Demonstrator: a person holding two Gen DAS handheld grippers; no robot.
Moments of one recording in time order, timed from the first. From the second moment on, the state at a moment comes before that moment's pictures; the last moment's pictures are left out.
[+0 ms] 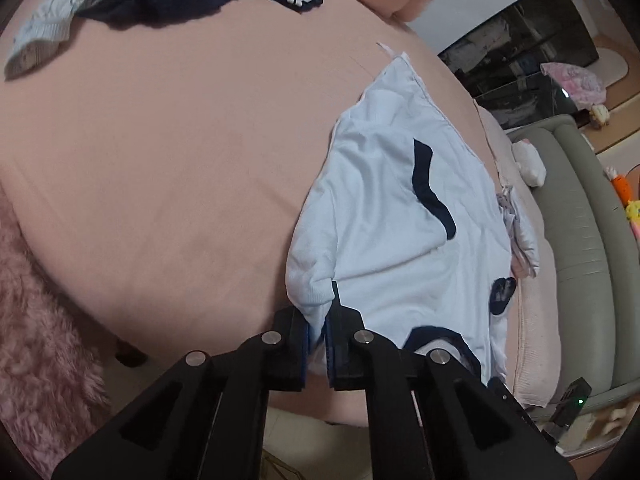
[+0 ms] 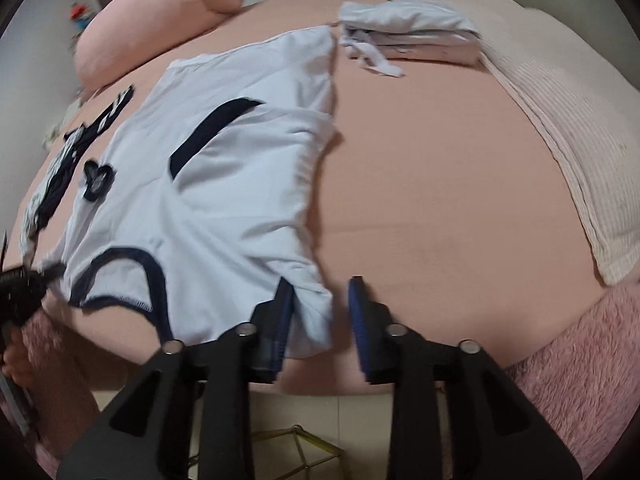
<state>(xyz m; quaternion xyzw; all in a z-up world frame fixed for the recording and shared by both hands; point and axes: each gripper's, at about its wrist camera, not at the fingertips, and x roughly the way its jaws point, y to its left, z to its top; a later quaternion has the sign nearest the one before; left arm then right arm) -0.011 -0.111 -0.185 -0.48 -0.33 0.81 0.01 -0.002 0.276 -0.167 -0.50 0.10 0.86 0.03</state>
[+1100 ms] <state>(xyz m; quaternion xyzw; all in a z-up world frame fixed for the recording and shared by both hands) -0.006 -0.113 -0.188 -0.47 -0.37 0.80 -0.01 -0.006 0.271 -0.183 -0.52 0.12 0.85 0.01</state>
